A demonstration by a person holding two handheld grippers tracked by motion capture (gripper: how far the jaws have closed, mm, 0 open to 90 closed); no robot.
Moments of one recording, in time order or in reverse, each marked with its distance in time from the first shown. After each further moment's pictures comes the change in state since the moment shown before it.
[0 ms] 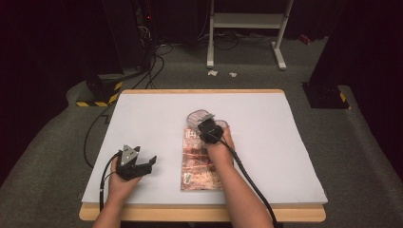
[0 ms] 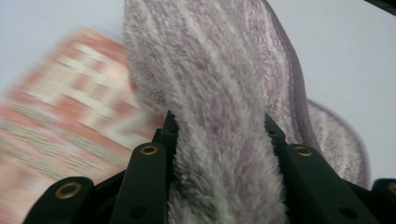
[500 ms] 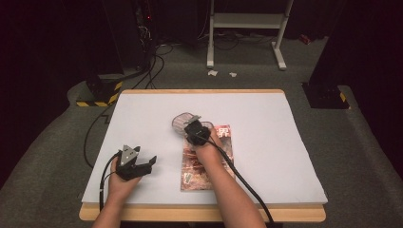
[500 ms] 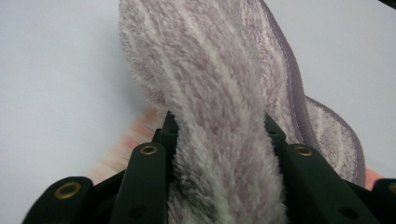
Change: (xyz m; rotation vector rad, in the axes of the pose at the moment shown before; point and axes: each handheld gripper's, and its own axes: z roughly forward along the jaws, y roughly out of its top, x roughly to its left) left arm 0.000 0.000 0.000 -0.002 -0.004 0.001; right arm 0.020 0.008 0.001 -0.006 0.062 -0.044
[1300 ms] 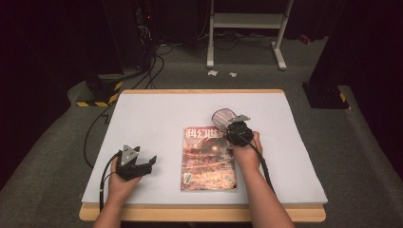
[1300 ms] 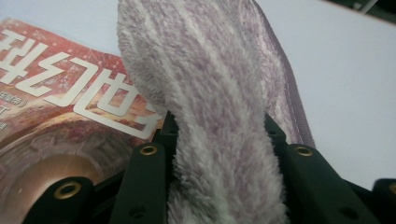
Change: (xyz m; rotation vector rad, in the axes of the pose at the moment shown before) left arm -0.001 0.000 0.000 0.003 0.010 0.007; right arm -0.101 -0.065 -0.060 -0.061 -0.127 0.176
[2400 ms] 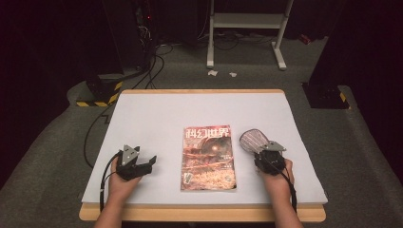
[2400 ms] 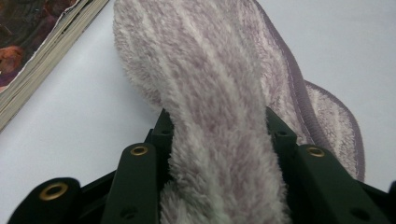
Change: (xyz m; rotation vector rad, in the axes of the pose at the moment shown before) left arm 0.000 0.000 0.001 0.010 0.015 -0.006; right arm -0.049 -0.105 -0.050 0.009 -0.066 0.068
